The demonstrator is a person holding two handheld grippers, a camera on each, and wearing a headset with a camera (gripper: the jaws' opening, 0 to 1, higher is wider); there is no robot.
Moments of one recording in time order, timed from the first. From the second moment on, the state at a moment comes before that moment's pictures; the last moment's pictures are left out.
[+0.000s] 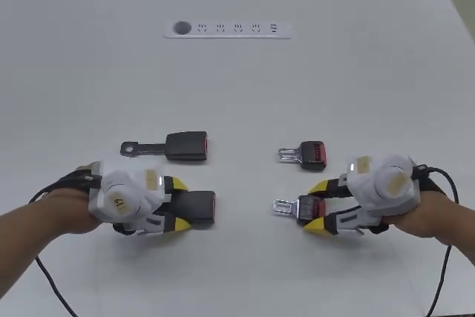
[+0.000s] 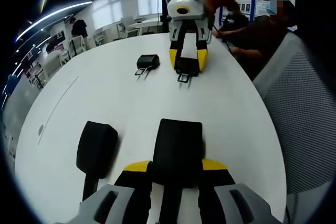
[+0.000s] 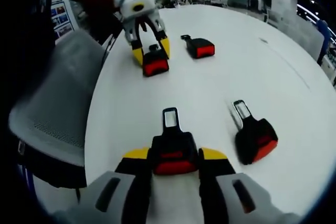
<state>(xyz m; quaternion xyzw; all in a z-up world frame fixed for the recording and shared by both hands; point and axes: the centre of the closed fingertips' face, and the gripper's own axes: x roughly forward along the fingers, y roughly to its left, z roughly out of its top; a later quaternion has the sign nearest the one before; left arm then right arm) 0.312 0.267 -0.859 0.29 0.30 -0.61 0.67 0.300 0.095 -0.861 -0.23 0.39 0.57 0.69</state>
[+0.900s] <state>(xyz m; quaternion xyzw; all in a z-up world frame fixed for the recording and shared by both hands) 0.311 0.267 -0.861 0.28 0.31 -0.61 0.68 0.308 0.195 -0.857 -0.21 0.35 0.64 0.65</state>
